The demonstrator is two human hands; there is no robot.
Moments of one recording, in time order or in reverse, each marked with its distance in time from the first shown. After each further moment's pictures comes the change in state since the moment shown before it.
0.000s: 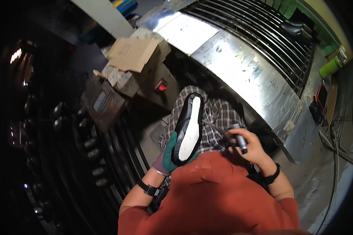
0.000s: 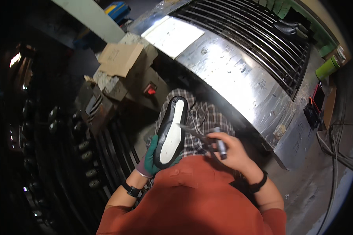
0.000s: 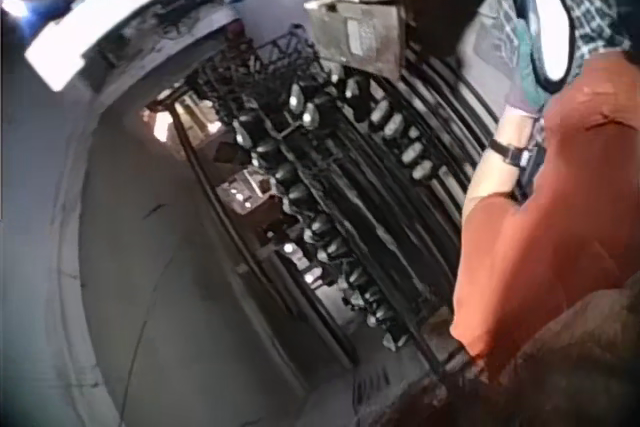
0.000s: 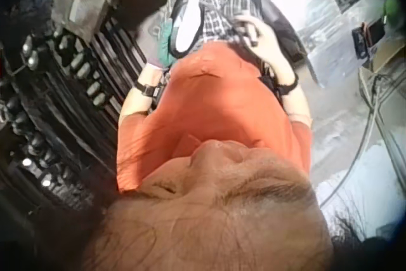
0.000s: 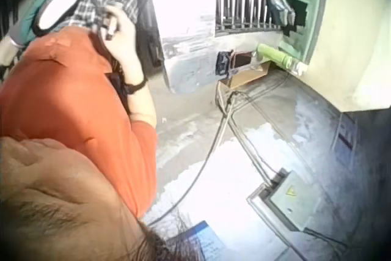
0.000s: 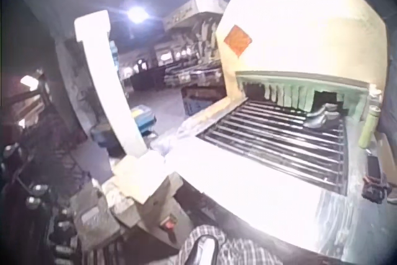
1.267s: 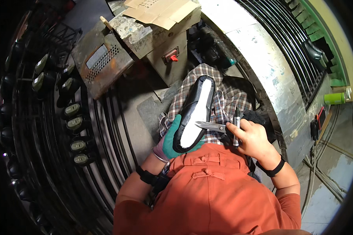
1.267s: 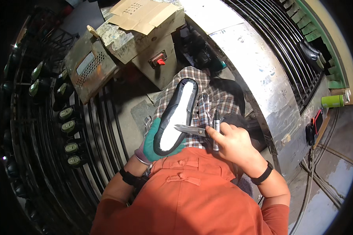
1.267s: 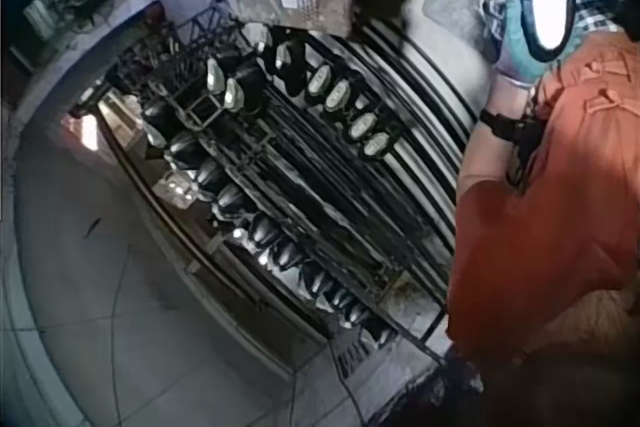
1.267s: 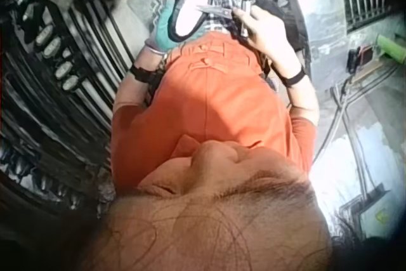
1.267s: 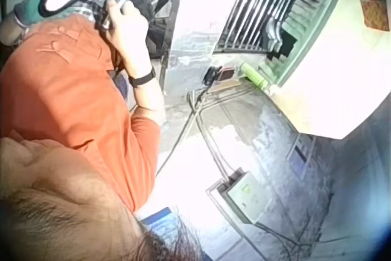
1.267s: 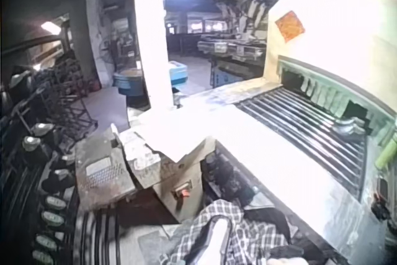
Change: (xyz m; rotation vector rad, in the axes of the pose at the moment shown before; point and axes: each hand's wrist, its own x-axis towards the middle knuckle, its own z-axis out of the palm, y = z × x) left_hand -0.001 -0.014 -0.057 -0.330 -0.254 0.045; right_hand 0.044 -0.026 0.044 -0.970 -0.413 -0.306
